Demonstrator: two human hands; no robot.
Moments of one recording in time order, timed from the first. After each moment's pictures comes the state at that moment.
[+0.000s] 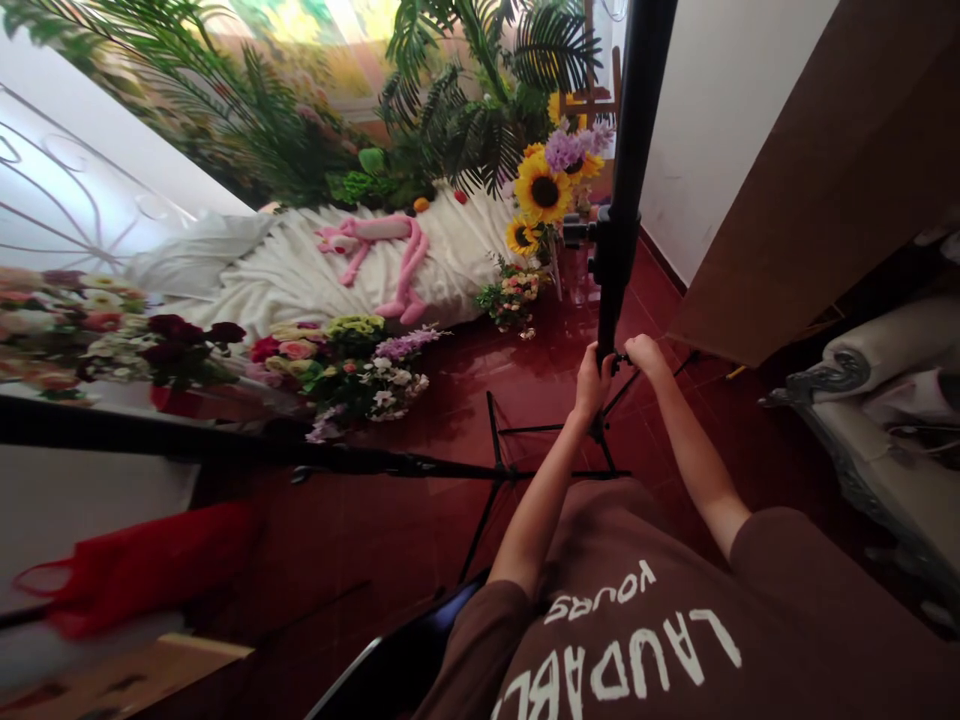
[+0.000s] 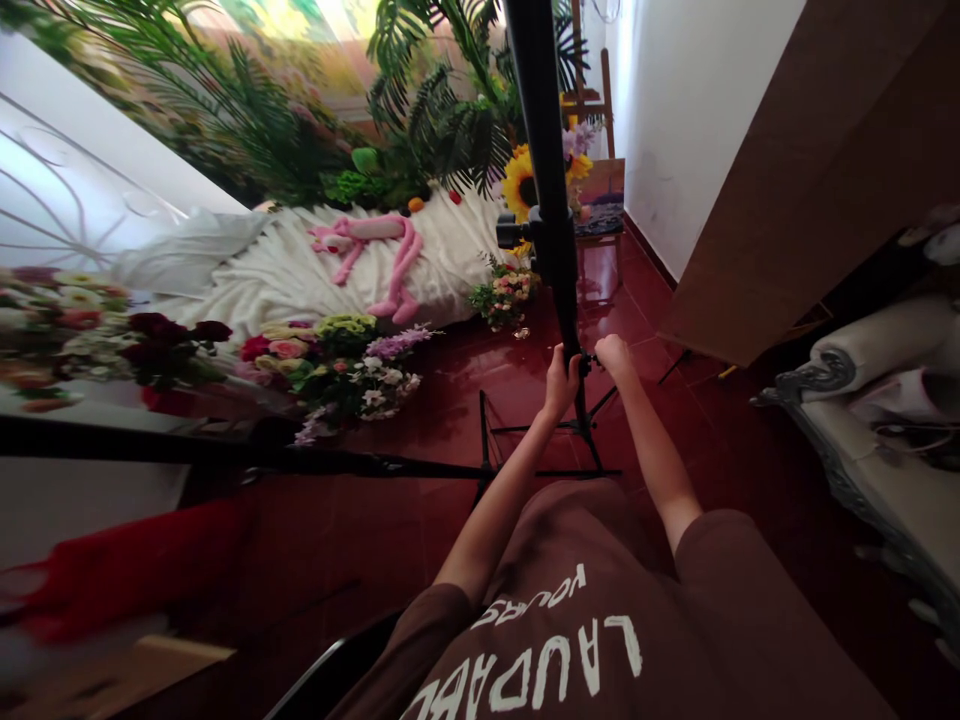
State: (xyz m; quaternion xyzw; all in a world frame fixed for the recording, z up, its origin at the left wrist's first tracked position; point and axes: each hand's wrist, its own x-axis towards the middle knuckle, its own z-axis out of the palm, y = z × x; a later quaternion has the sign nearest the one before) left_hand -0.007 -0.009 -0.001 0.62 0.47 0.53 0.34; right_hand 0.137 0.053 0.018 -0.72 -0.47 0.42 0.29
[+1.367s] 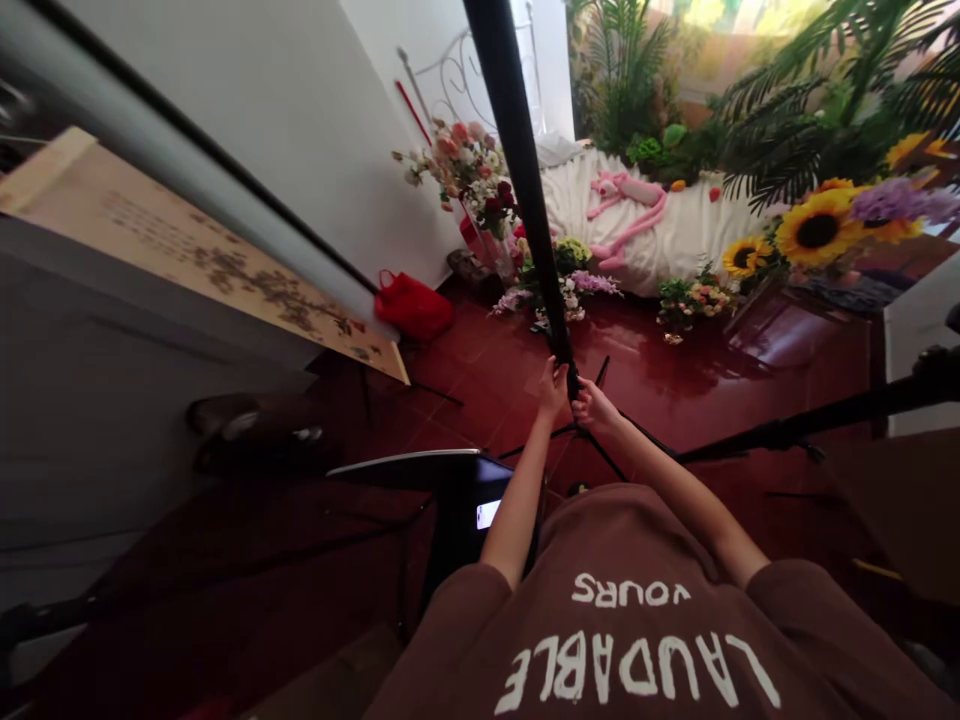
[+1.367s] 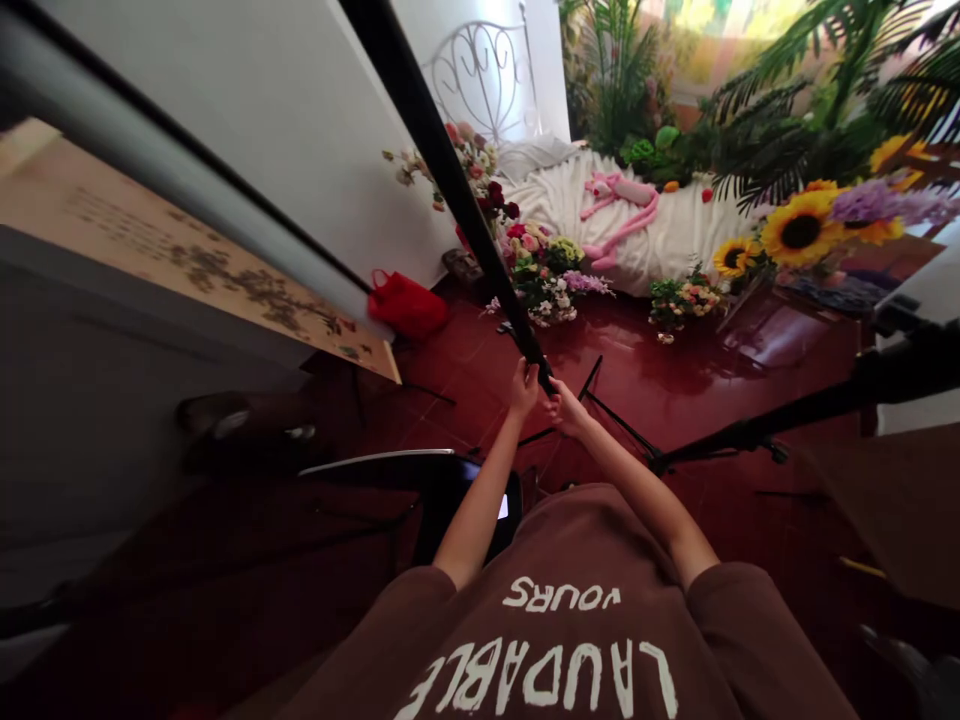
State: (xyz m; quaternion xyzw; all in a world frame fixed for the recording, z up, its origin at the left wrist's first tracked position) left_hand -0.312 -0.138 -0.058 0.29 0.72 0.62 0.13; right_hand -0.203 -0.083 -0.032 -0.29 -0.33 0.90 0.02
